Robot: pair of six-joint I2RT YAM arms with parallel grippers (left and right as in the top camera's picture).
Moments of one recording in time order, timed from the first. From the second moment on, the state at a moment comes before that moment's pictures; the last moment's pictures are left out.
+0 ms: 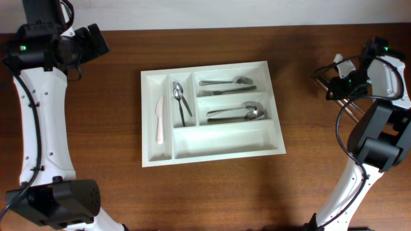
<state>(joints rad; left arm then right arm) 0.13 1.83 2.05 -1.10 -0.02 -0.28 -0.39 2.35 2.01 -1.15 -0.16 -0.52</state>
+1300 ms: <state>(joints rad) 0.13 1.83 2.05 -1.10 -0.02 -0.28 -0.39 2.35 1.91 -1.01 -0.10 -0.61</state>
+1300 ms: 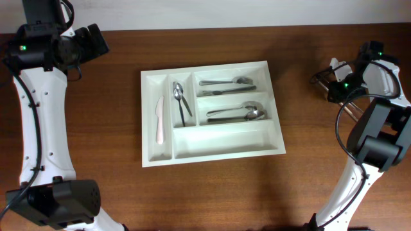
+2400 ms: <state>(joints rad) 0.13 1.83 2.05 -1.10 -0.02 -0.28 -0.03 2.33 2.42 -1.57 -0.24 -0.66</state>
